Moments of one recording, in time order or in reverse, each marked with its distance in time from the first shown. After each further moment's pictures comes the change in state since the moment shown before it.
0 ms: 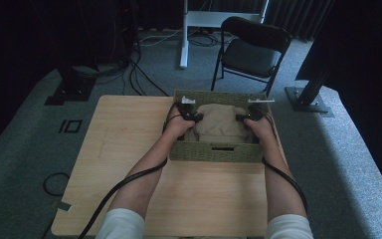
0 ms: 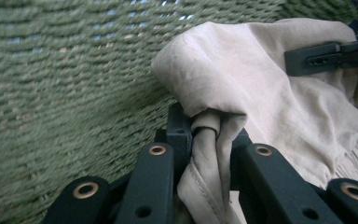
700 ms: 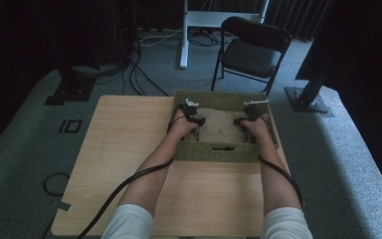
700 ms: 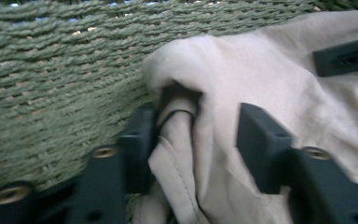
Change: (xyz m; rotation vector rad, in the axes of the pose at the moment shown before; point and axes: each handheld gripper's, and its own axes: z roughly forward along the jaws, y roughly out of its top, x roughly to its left) left arm 0.001 -0.008 0.027 0.045 0.131 0.034; right arm -0.006 -0.005 0.026 0.122 -0.103 0.021
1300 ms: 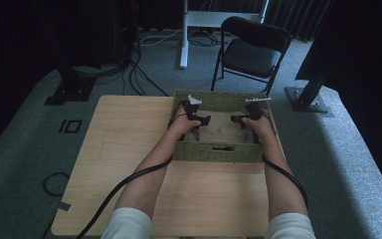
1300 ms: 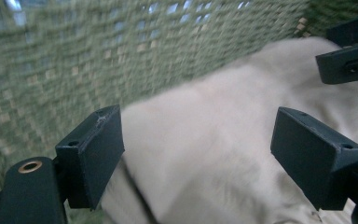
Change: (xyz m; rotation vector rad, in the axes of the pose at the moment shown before) left arm -0.012 0.018 -0.016 -0.062 -0.001 0.093; right arm 0.003 0.008 -0.018 -0.085 0.022 -0.065
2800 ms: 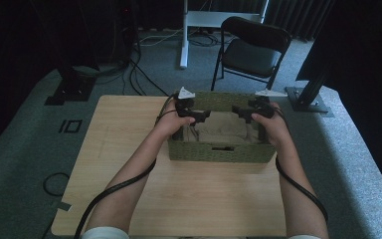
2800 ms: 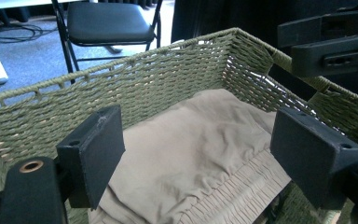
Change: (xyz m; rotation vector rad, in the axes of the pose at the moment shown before) left arm -0.016 0.025 -0.095 -0.110 -0.139 -0.003; right arm 0.034 0.015 -0.096 -0.275 0.179 -0.125
